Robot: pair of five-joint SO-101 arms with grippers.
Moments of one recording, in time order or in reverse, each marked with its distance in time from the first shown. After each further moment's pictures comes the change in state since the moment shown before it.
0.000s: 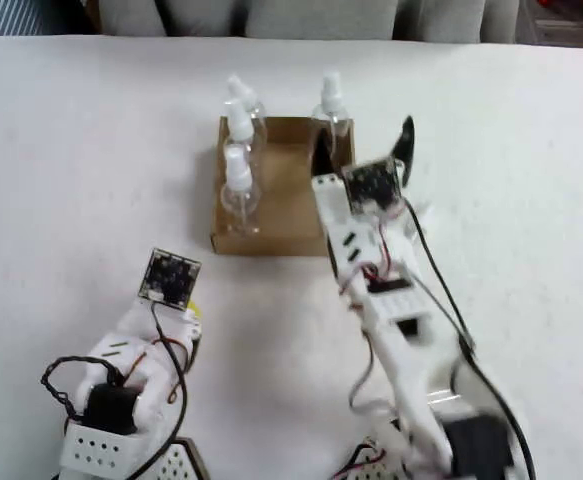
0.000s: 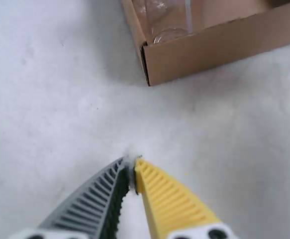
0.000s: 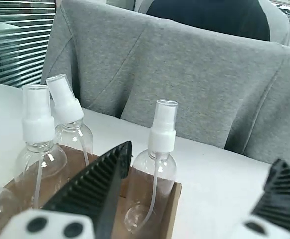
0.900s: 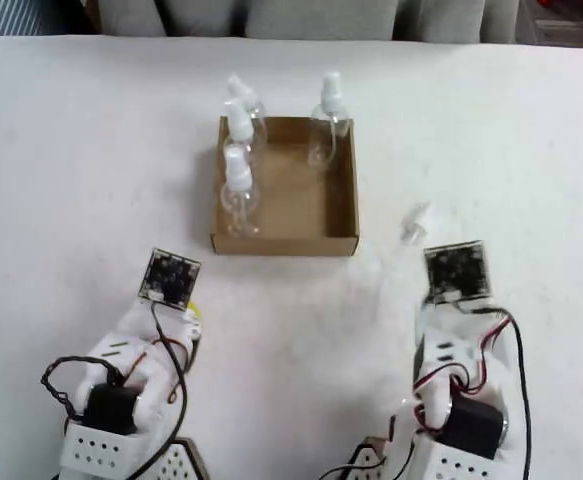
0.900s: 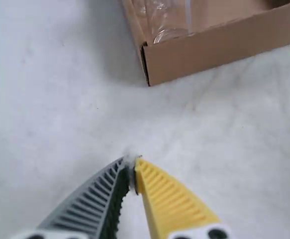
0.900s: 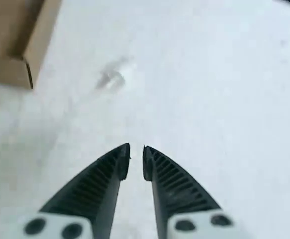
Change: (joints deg) left arm 0.0 0.0 0.0 0.0 0.0; right arm 30.6 -73.9 9.0 104.2 22.4
